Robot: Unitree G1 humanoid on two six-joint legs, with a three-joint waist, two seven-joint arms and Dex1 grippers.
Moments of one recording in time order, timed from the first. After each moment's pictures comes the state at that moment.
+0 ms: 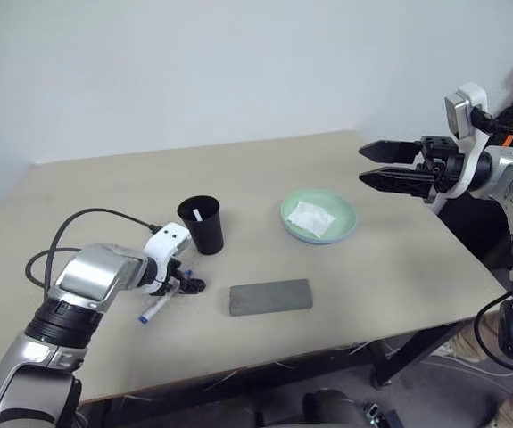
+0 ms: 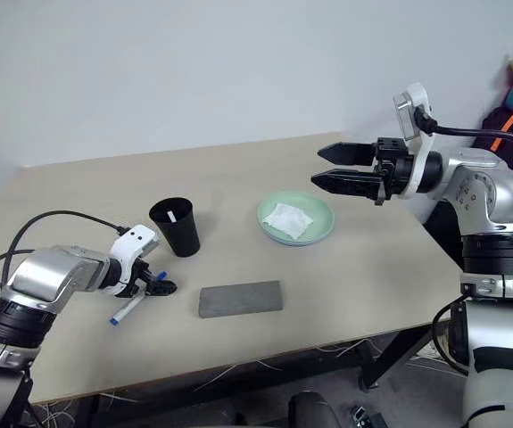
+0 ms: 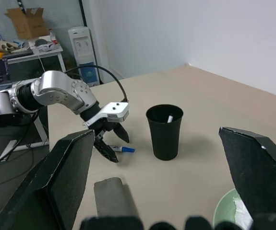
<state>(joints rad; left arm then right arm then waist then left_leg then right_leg) -0.49 0.81 -0.24 -0.01 -0.32 1.27 -0.68 -0.89 -0.71 -0.06 0.28 0.59 0.75 1.38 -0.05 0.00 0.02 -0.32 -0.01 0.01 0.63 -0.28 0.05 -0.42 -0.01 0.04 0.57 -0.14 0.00</state>
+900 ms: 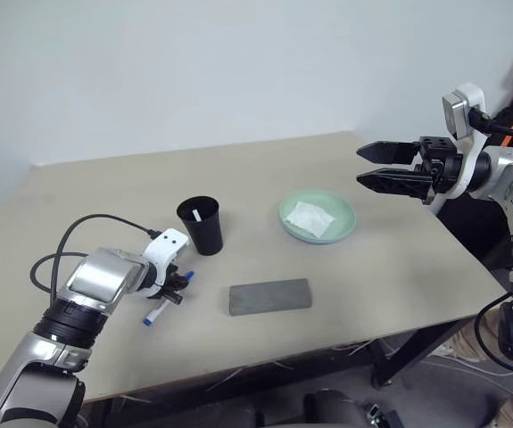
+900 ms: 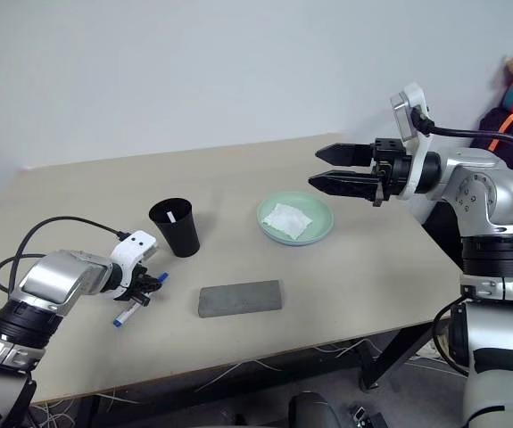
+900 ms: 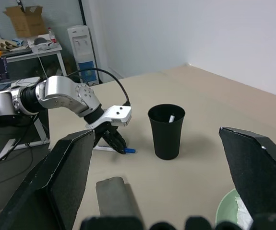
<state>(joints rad) -0.47 0.81 -0.28 0.04 -0.25 1.16 -0.67 -0.89 -0.71 -0.06 0.25 0.60 0.78 1.36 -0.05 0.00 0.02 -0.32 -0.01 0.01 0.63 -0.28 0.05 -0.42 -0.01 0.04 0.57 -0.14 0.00</state>
